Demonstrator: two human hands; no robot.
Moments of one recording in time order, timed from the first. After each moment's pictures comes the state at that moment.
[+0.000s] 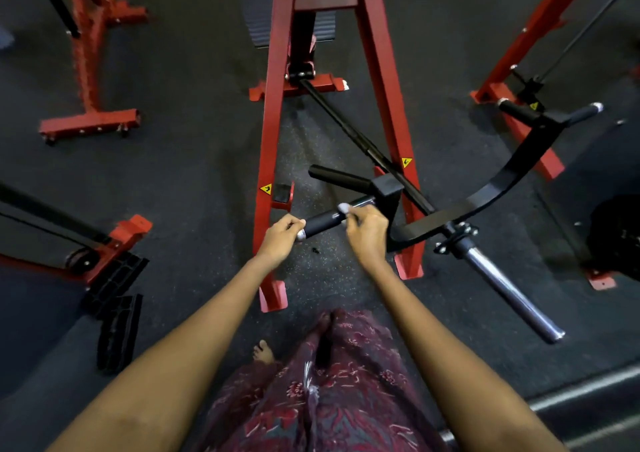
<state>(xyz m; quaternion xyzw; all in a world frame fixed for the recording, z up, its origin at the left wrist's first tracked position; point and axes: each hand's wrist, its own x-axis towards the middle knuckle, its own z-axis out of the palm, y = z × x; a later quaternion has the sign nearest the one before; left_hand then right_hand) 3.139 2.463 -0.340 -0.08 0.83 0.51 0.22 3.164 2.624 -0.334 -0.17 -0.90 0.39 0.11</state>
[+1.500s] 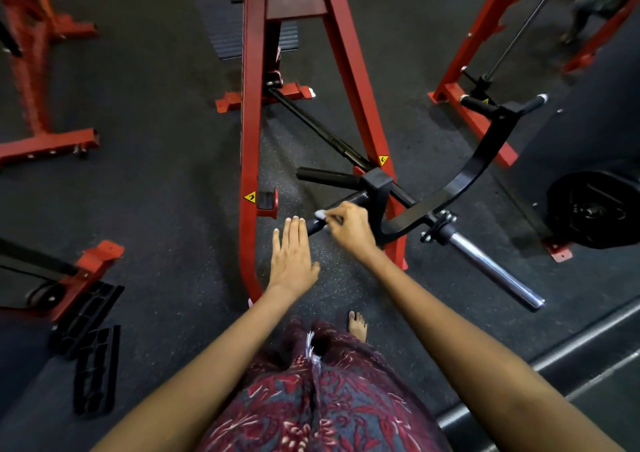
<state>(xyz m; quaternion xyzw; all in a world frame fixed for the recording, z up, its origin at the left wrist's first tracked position) 3.183 2.463 -0.346 0.20 0.97 0.06 0.11 3.165 2.601 -0.319 -0.10 -0.93 0.35 0.06</state>
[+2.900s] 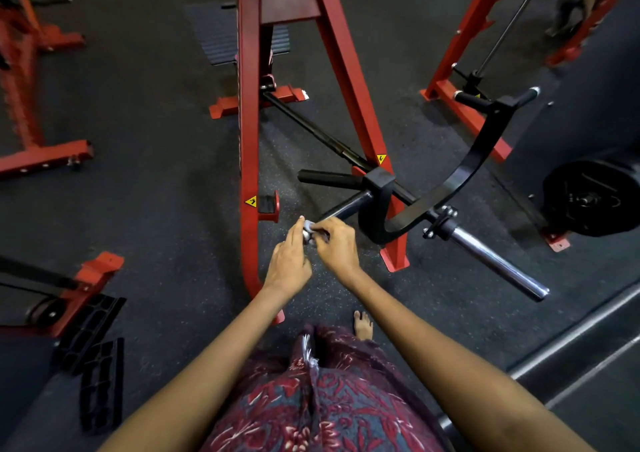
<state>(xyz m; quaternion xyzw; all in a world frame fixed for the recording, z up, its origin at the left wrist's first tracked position) 3.173 2.435 -0.343 0.19 0.91 0.34 0.15 3.184 2.548 -0.338 -0.12 -0.90 0.41 0.11</state>
